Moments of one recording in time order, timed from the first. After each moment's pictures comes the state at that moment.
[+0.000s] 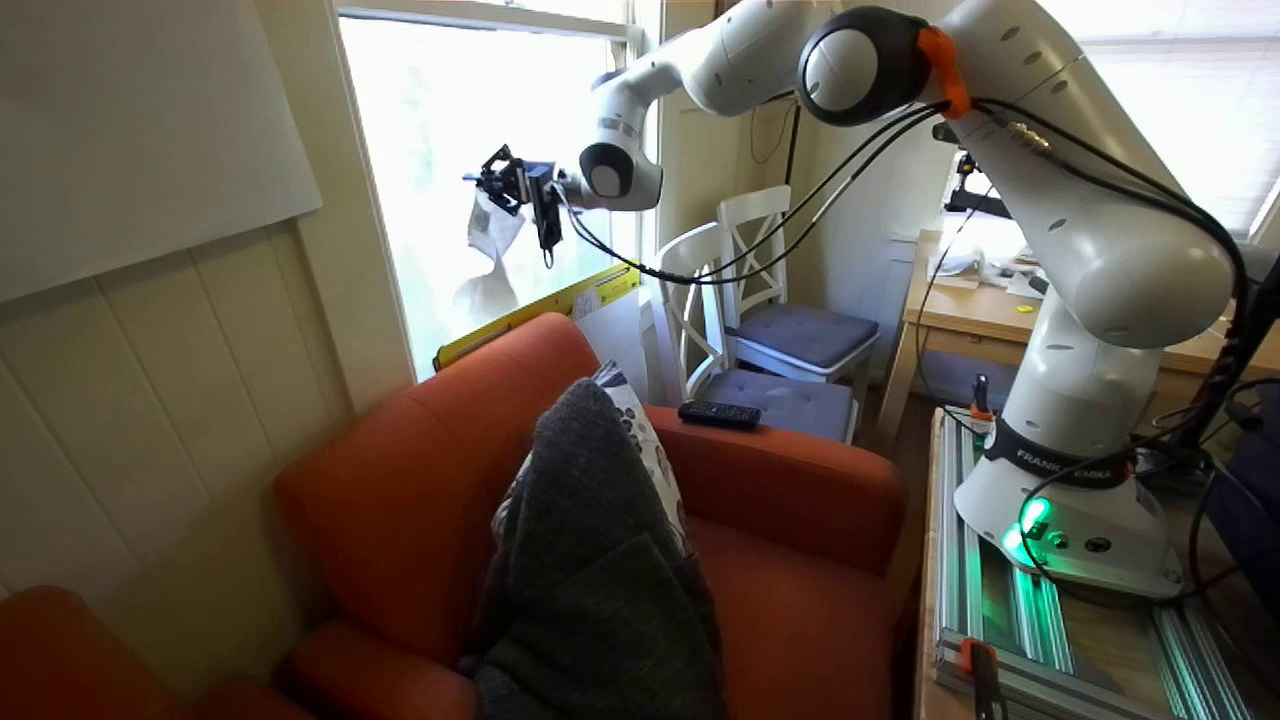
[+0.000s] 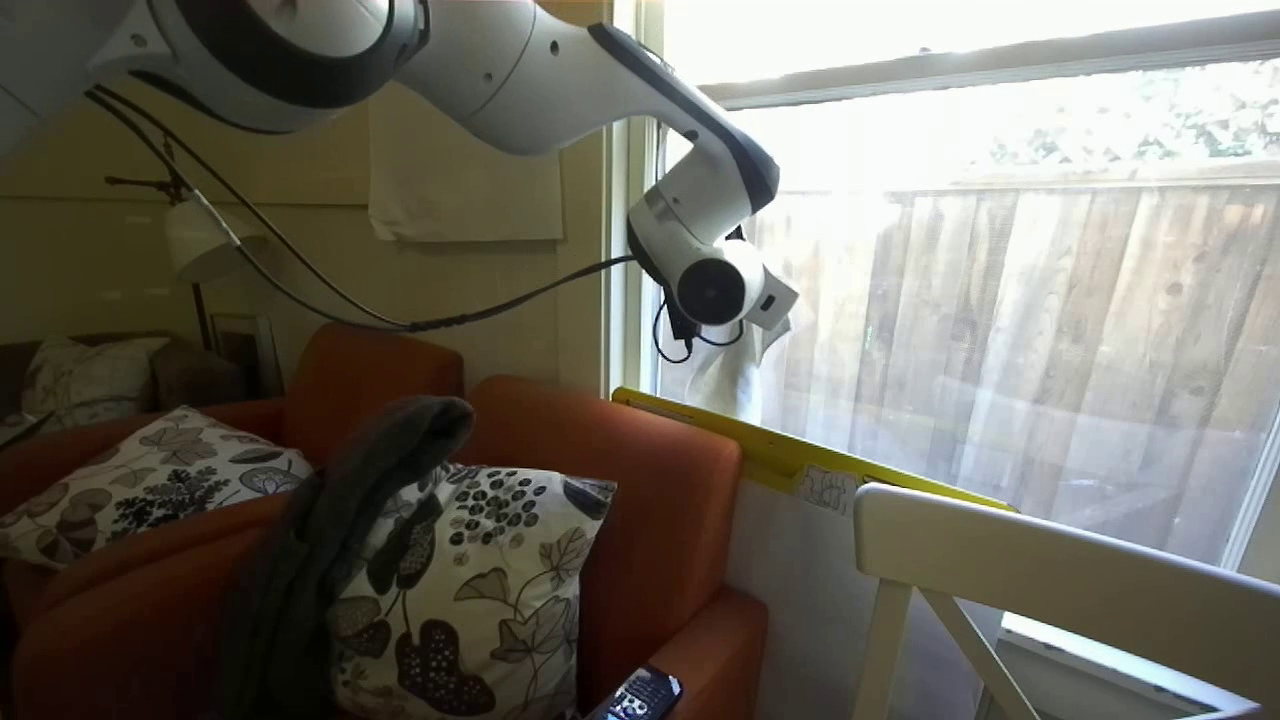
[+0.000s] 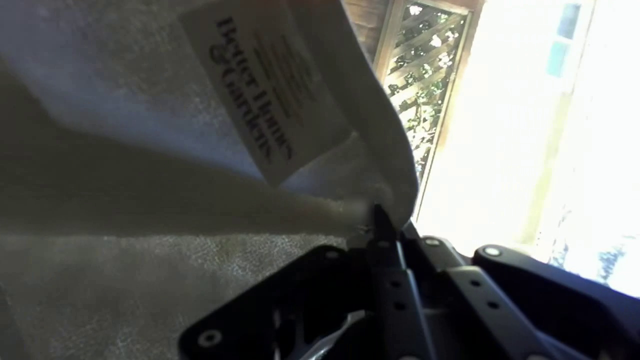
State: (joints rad) arm -0.14 0.77 -0.05 -1.28 2.30 2.45 -1.11
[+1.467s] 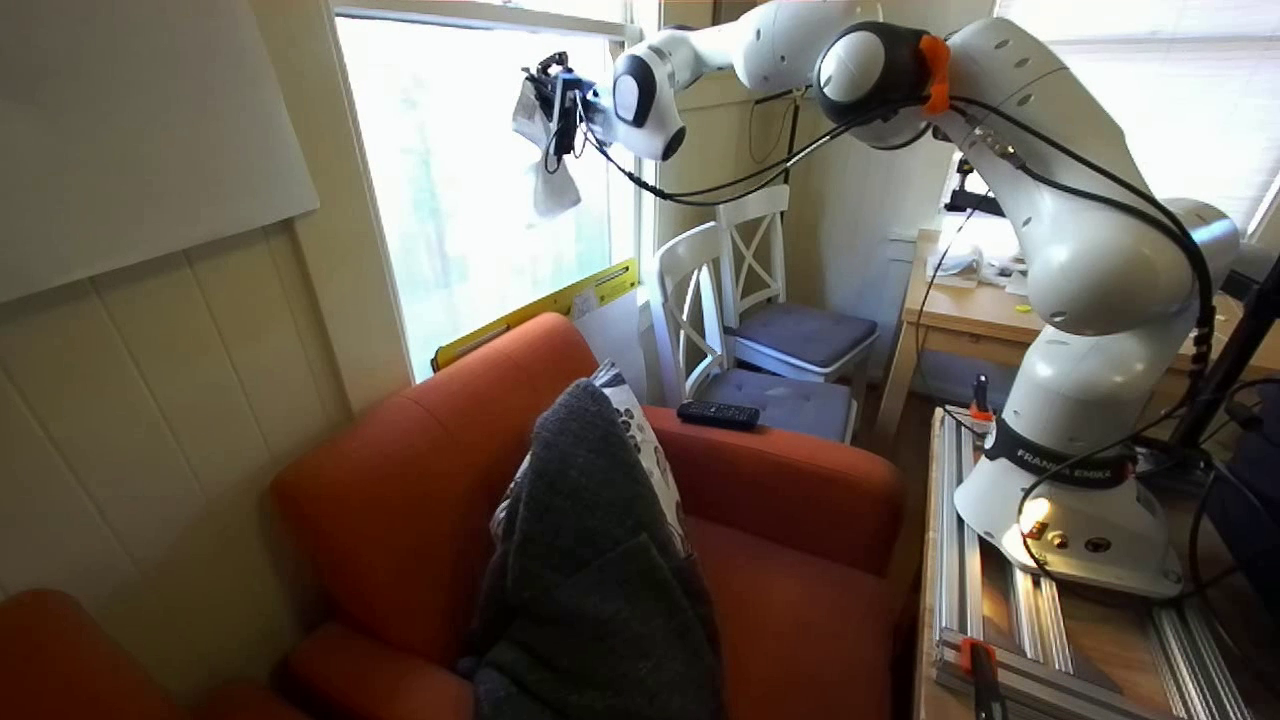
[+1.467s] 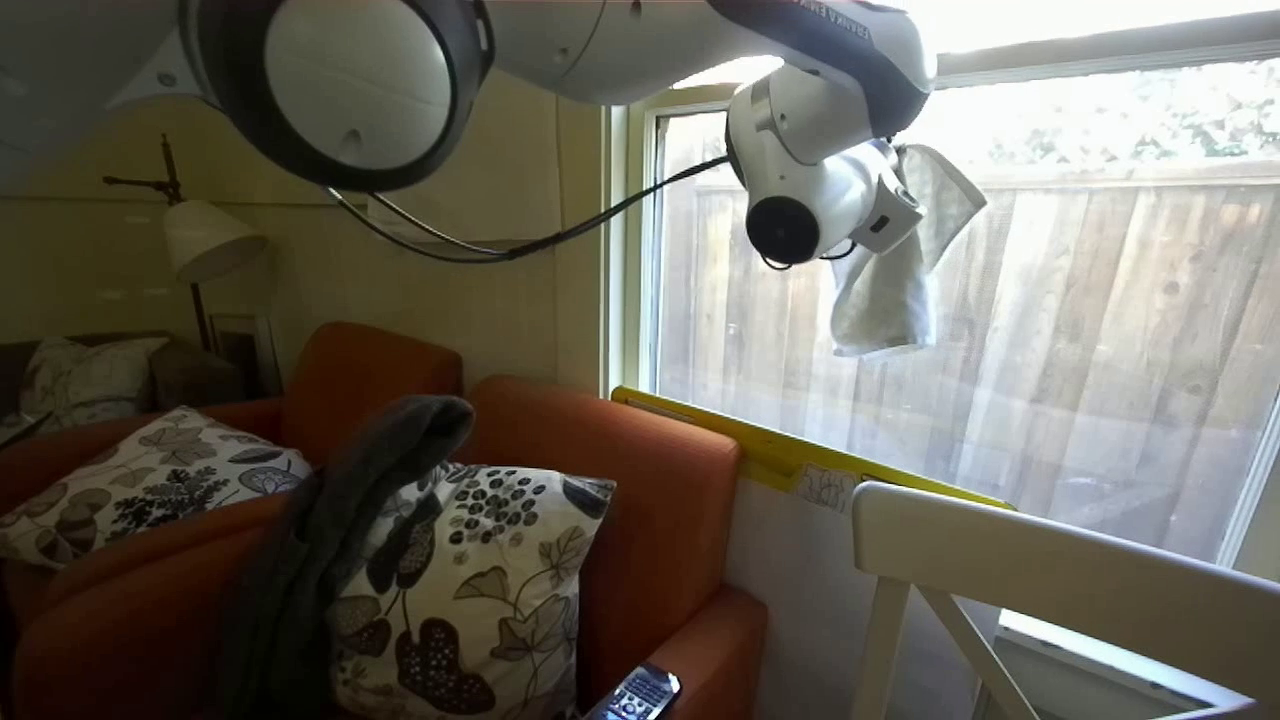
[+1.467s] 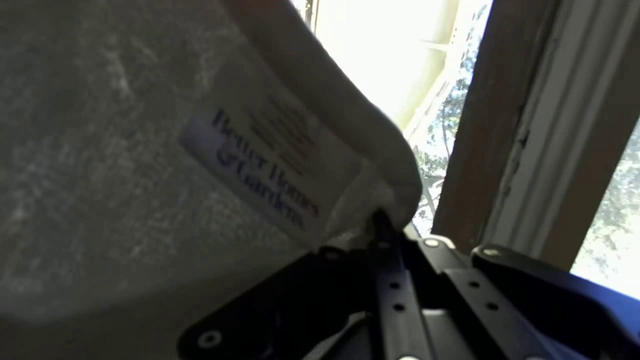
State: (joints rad) arm -0.51 0.87 0.36 -0.89 2.52 2.62 -1.32
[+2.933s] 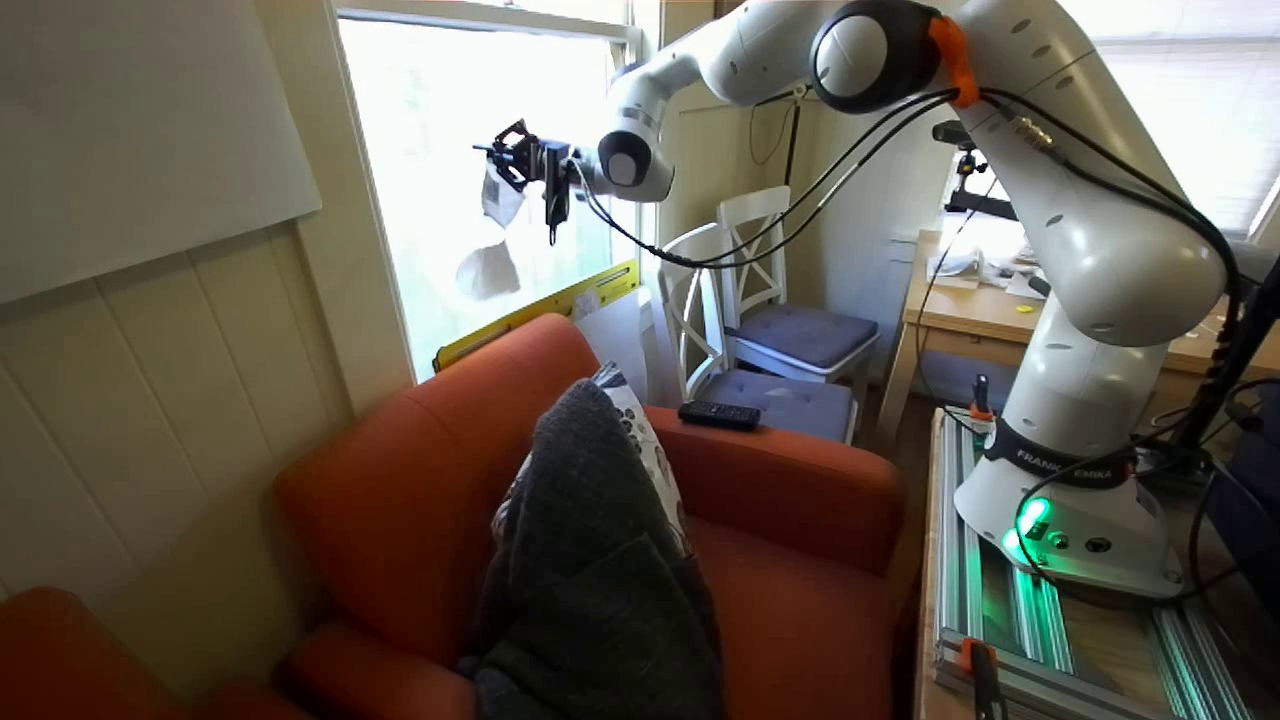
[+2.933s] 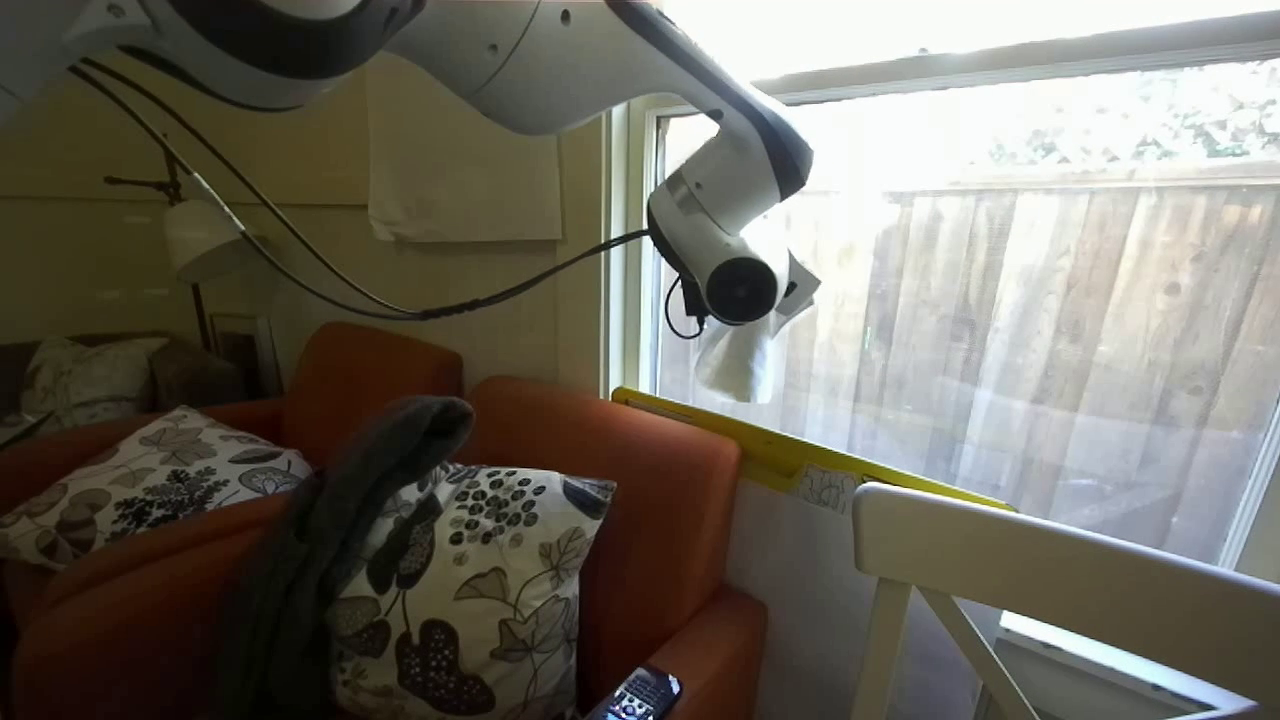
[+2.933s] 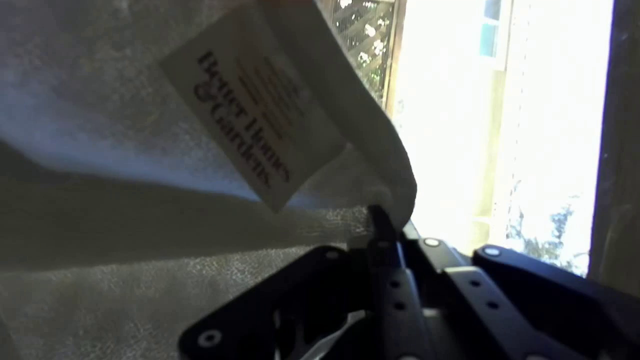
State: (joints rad) arm -0.21 0.73 -0.02 -1.31 2.32 2.30 -1.03
